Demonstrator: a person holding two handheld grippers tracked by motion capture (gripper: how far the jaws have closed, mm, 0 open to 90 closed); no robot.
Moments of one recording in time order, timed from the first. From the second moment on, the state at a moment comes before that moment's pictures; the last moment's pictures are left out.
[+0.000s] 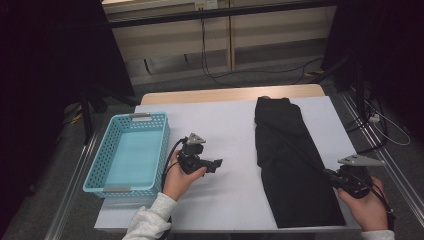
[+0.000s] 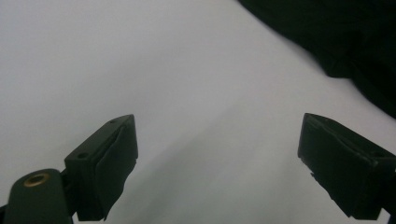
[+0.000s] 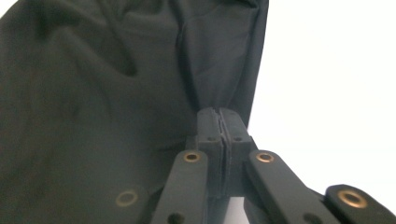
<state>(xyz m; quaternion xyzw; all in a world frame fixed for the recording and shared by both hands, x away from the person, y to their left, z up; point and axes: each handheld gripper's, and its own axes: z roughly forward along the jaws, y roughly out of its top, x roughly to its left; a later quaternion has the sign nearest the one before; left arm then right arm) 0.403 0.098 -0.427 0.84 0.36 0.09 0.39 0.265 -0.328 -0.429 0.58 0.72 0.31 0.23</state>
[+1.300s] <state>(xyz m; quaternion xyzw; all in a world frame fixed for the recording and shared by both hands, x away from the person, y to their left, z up) 0.403 0.100 -0.433 0.84 0.37 0.07 0.38 0.254 -0.326 -0.445 0.57 0.74 0.29 0.23</state>
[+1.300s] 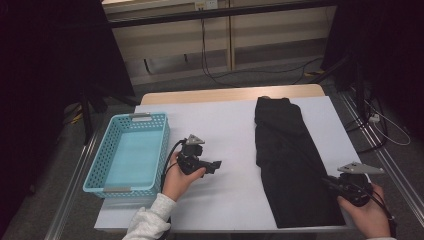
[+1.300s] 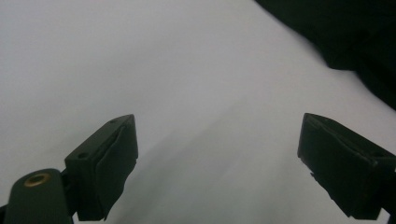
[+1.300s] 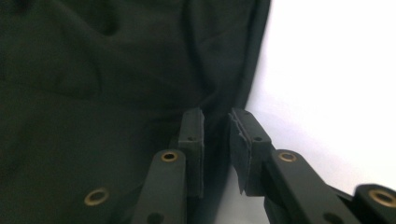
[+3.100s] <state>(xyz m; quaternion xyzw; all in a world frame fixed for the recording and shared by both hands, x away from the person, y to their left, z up) 0.399 0.093 -0.432 0.85 0.35 0.07 0.38 0.258 -0.322 -0.444 0.57 0.74 0.28 0.21</state>
